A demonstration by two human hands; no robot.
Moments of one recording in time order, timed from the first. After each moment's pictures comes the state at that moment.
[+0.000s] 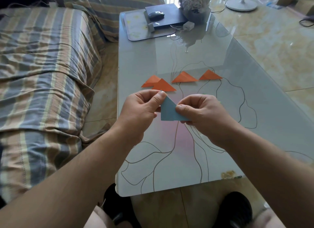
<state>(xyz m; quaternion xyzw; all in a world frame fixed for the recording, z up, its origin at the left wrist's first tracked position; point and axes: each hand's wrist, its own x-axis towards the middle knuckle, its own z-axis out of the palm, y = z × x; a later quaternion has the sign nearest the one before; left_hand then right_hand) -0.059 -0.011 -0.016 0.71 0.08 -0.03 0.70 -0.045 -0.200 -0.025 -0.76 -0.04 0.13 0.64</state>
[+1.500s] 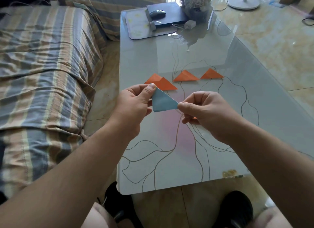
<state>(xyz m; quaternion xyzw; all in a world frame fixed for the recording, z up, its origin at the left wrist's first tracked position) -0.053 -0.005 -0.003 0.67 0.18 0.00 0.72 -0.048 -0.203 -0.008 -0.75 -0.02 0.17 0.64</state>
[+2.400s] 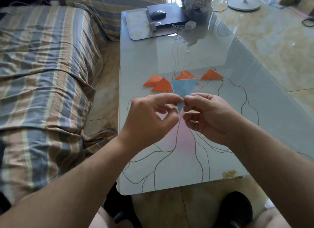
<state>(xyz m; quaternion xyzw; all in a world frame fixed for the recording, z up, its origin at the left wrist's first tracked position) -0.077 -0.017 -0.017 0.85 -0.13 0.17 0.48 -0.047 -0.201 -0.008 -0.58 0.07 0.24 0.78</state>
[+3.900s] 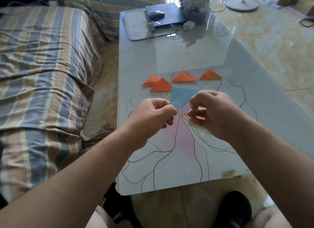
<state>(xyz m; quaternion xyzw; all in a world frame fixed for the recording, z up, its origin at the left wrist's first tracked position) -0.068 -0.023 -0.006 0.76 0.03 -0.14 0.64 -0.040 -0.205 -0.003 -0.65 0.12 0.18 0.73</state>
